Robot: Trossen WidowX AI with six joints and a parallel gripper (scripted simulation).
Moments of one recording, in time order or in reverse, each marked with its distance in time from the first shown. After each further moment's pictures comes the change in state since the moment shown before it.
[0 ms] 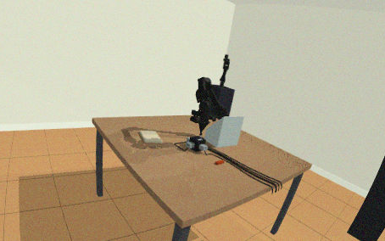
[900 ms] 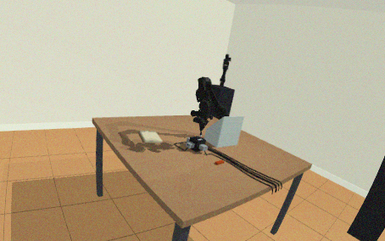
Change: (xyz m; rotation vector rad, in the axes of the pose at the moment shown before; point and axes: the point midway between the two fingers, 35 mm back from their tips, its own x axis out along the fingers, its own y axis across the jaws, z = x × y) arm -0.003 0.001 0.000 -0.364 0.001 0.004
